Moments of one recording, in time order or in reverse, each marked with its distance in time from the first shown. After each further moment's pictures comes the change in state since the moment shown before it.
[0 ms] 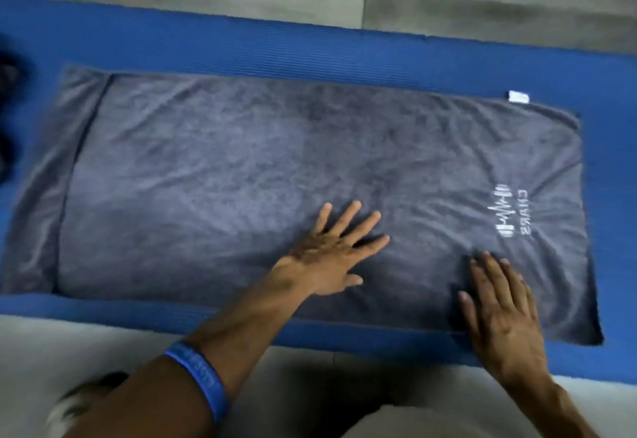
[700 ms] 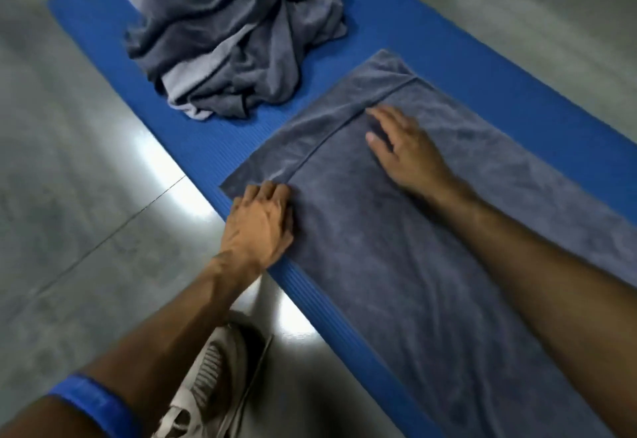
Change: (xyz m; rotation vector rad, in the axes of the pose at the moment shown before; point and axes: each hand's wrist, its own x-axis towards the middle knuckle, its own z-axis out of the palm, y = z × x) left_hand -0.292 -0.176 0.088 -0.323 0.569 -1.281; right_hand 0.273 -0.498 0.033 0.350 -0.248 -0.940
